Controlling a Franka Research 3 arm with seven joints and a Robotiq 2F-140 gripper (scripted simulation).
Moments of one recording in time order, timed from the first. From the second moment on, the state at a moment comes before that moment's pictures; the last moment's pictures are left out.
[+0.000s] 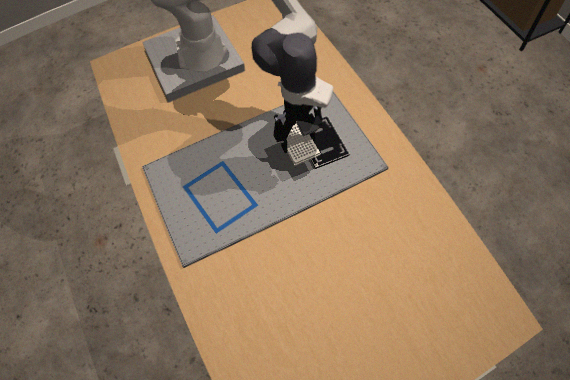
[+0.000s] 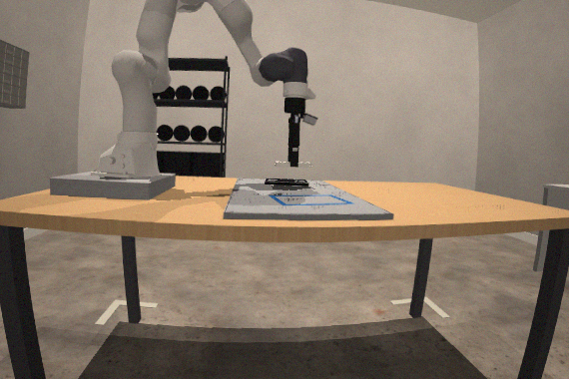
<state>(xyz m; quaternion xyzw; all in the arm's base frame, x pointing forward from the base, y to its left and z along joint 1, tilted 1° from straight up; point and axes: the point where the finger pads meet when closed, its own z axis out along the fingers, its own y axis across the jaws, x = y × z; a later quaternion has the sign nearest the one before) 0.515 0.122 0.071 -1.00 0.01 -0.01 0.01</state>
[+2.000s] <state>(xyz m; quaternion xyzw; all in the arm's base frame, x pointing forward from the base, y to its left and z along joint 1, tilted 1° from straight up) 0.503 0.214 0.074 -1.00 0.03 0.00 0.01</state>
